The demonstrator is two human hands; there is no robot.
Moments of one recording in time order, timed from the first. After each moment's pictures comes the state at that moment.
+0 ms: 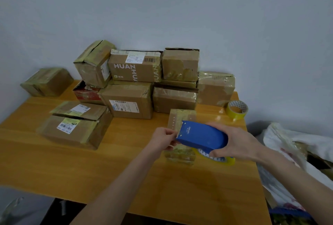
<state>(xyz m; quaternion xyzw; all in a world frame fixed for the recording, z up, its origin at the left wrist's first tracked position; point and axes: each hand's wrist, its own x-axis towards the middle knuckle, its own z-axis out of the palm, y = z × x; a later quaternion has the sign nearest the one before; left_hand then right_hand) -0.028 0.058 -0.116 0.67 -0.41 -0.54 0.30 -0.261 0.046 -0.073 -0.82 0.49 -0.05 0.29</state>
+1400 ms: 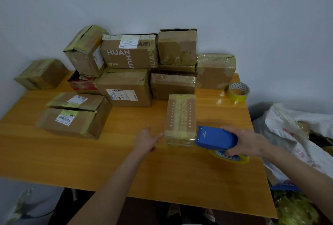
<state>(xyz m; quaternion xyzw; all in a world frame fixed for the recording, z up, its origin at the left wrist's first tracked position) 0.023 0.073 -0.197 0.79 -0.45 -0.39 0.15 -0.304 0.054 -0.148 -0.74 0.58 0.11 0.32</state>
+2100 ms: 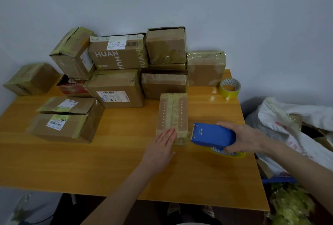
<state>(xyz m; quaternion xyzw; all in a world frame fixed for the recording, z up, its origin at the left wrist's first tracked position) -0.025 0.110 -0.198 0.56 -0.82 -0.11 -0.08 -0.324 0.053 -0.145 -0.74 0.56 0.07 0.35</state>
